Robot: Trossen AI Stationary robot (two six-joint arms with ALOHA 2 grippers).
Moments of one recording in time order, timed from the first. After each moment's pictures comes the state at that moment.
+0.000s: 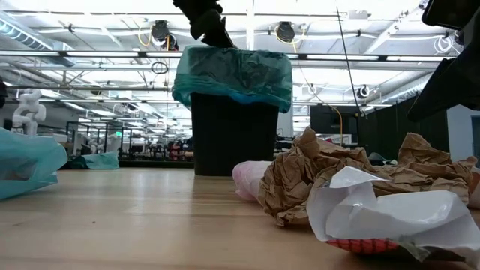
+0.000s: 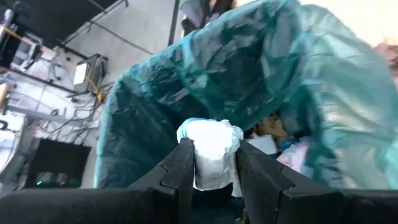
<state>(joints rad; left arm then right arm) 0.12 1.50 1.37 -0.54 -0.41 0.48 0.82 1.47 0.69 -0.24 0.76 1.09</state>
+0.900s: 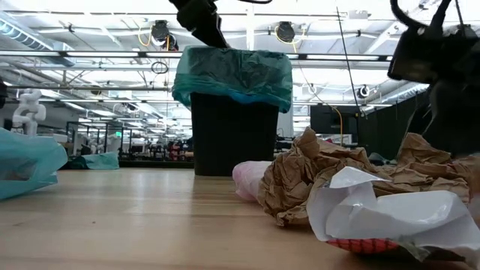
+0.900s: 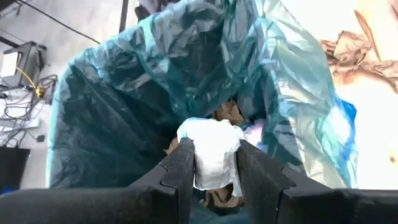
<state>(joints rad) 0.17 1.50 1.45 -0.74 -0.18 0.43 0.69 1.65 0.69 -0.12 0.57 1.04</state>
